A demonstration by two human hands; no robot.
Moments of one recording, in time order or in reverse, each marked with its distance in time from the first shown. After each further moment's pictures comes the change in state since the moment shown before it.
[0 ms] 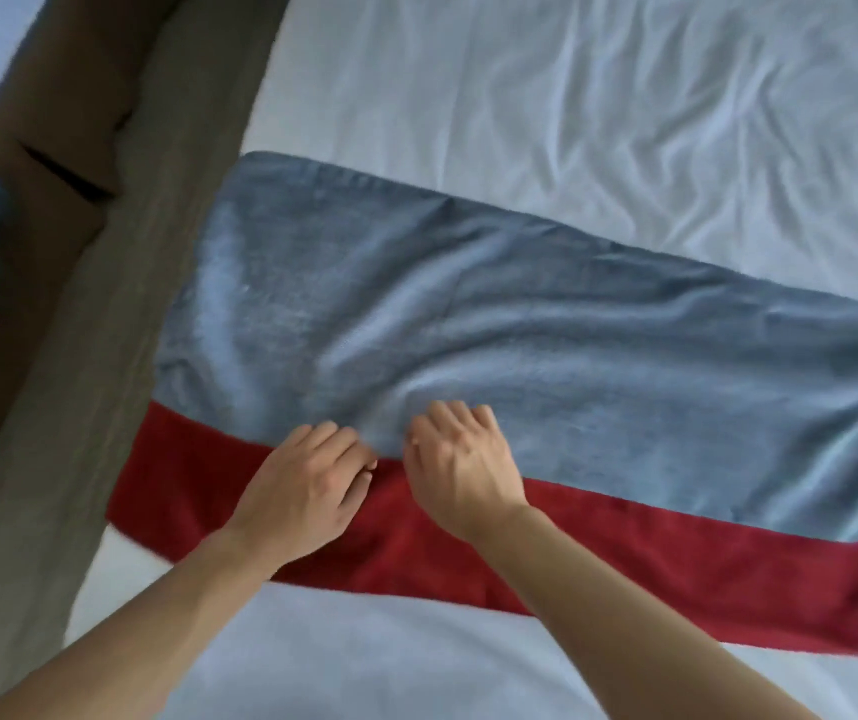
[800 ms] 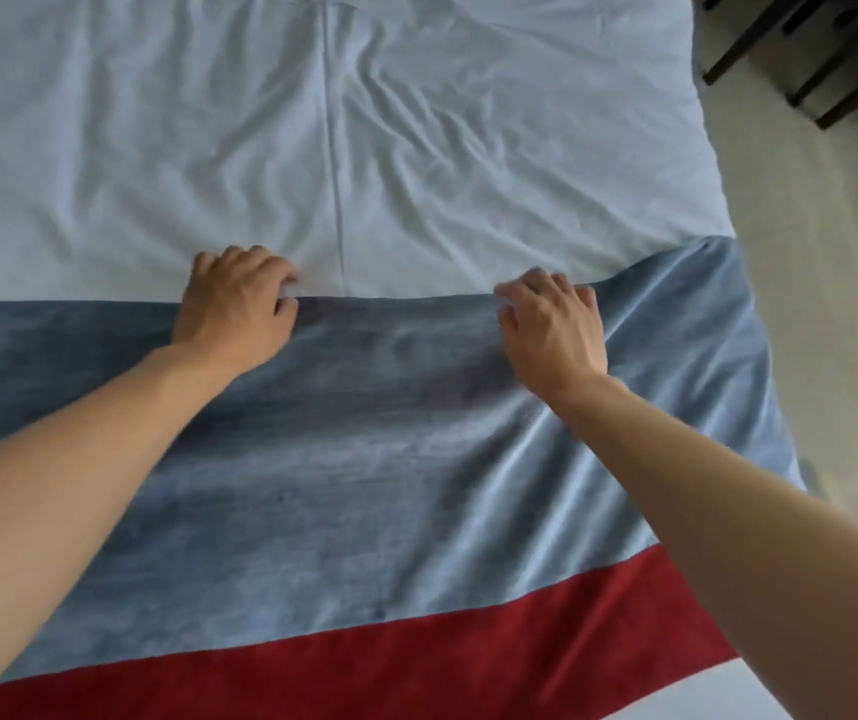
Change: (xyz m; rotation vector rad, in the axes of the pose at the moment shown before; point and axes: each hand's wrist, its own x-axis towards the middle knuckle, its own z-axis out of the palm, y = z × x) left_hand 0.448 0.176 0.132 0.206 -0.057 -0.125; right_hand -0.062 0.519 -0.161 -0.200 0.103 0.513
